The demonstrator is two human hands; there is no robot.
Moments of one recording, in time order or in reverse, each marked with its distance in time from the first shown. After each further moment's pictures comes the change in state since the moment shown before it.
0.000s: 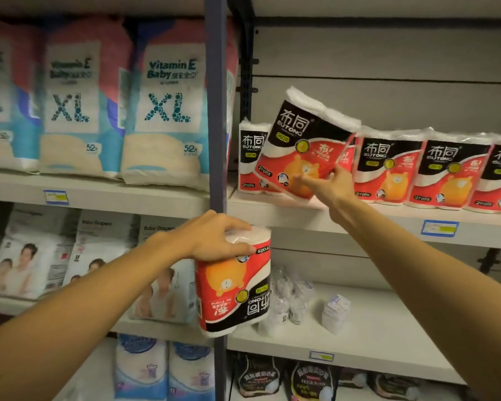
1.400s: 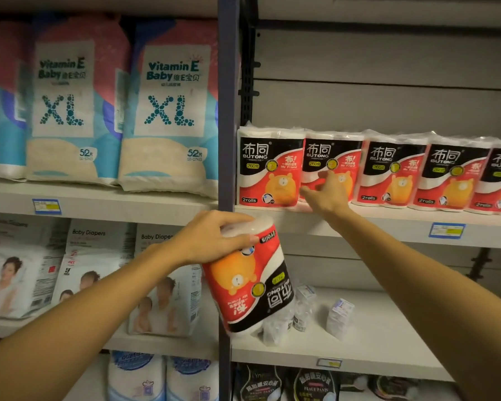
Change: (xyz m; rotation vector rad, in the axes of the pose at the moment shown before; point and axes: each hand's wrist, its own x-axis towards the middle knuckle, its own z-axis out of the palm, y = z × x) left_hand -0.001 -0.028 -0.004 -0.402 0.202 0.127; right_hand 0.011 0.018 0.035 -0.441 0.070 -0.103
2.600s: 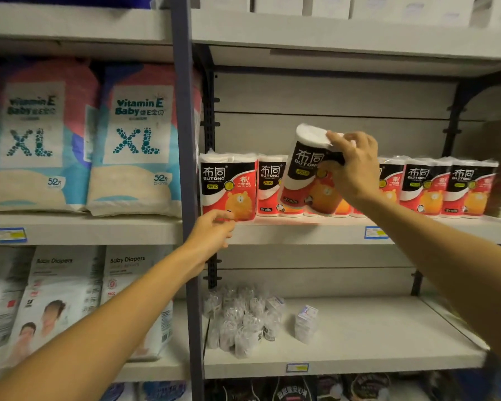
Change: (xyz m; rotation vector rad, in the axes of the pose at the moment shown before) left_hand 0.010 0.079 0.041 -0.567 0.255 -0.202; right_hand -0.010 -0.013 -0.162 -0.393 0.363 -0.470
